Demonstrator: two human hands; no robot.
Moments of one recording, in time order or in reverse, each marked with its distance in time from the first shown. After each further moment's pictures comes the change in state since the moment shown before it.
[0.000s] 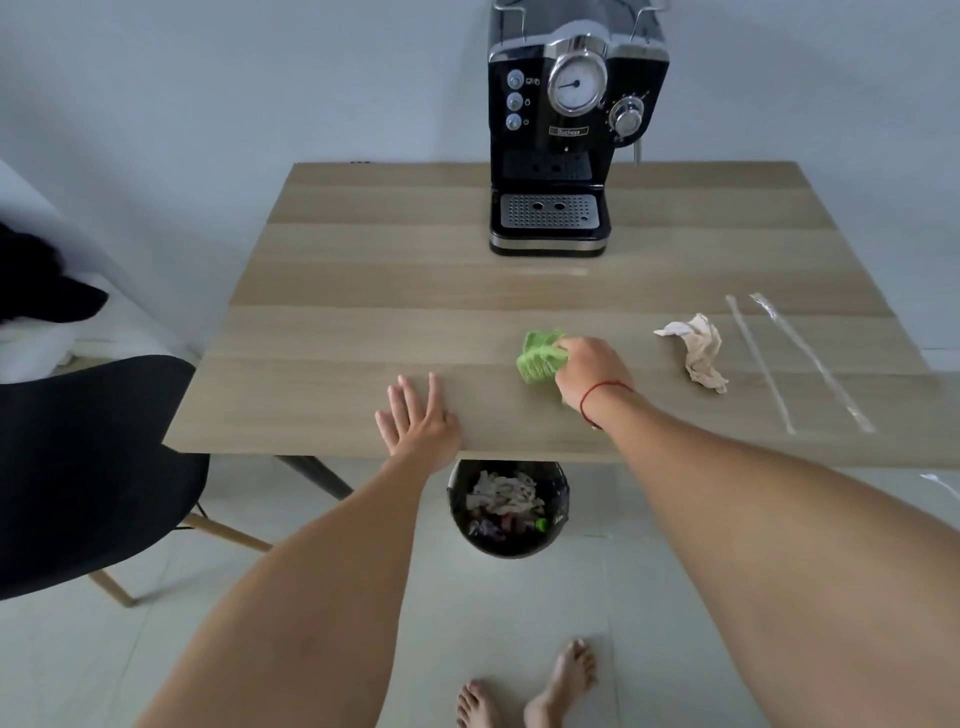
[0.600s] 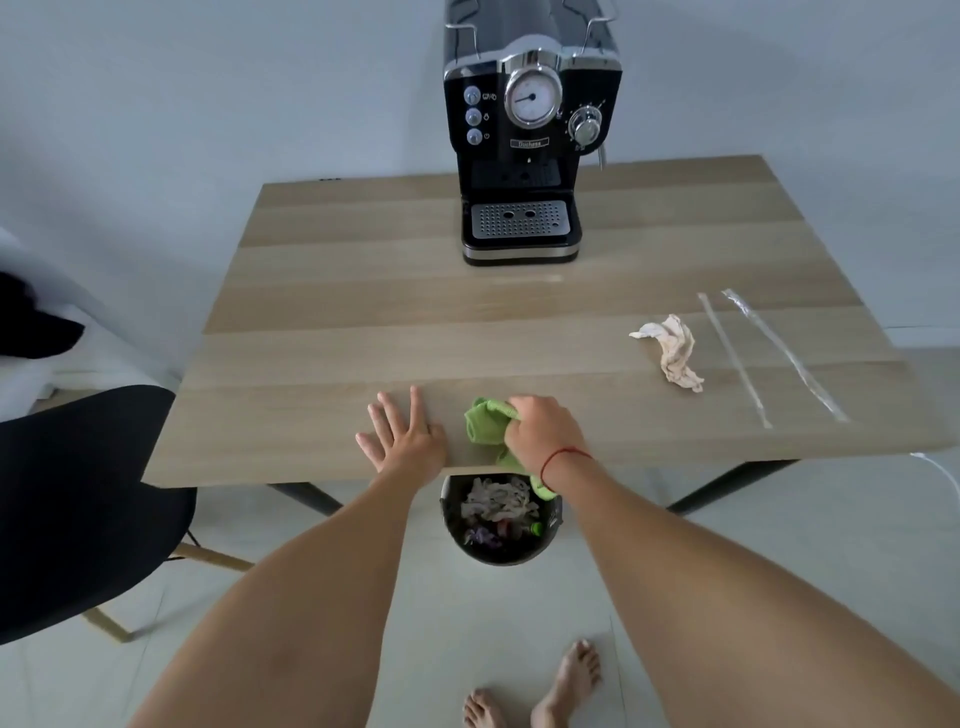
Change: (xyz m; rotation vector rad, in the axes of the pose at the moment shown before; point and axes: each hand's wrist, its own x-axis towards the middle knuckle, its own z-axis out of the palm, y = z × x) left_hand 0.003 0.013 -0.002 0.003 -0.002 -0.056; right_hand -0.040 0.000 0.034 0.108 -0.073 -0.077
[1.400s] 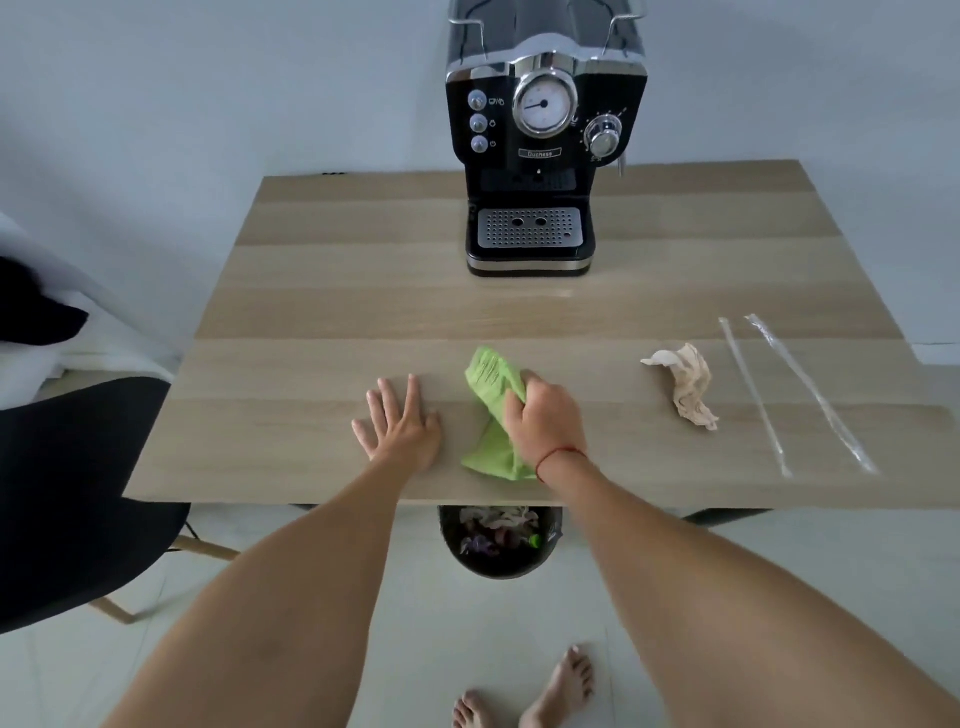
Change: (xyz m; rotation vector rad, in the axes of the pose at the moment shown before) left_hand 0.036 0.024 -0.020 0.027 -0.005 -0.033; right_hand 0.048 -0.004 -0.019 0.090 0.181 -0.086
